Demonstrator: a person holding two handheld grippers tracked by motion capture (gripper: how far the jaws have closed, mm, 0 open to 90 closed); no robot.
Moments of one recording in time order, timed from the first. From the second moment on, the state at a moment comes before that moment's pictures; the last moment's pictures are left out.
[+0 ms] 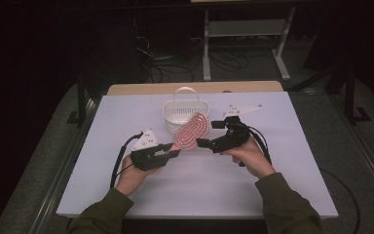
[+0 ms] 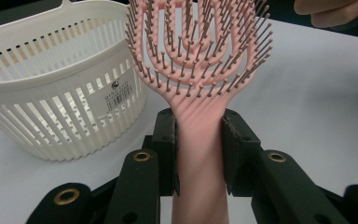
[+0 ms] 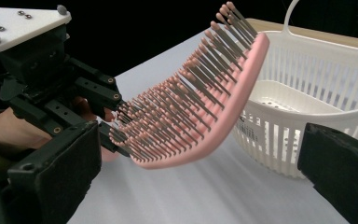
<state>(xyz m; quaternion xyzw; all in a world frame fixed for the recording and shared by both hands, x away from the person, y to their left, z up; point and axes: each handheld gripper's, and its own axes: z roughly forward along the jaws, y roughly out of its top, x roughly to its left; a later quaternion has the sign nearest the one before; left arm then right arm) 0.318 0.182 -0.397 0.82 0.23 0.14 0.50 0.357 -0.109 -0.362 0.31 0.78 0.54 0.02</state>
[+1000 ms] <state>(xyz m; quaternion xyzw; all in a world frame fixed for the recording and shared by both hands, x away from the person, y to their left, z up) 0.314 0.175 -0.399 0.82 0.23 0.15 0.50 0.372 -0.090 -0.363 0.33 0.77 0.55 0.01</state>
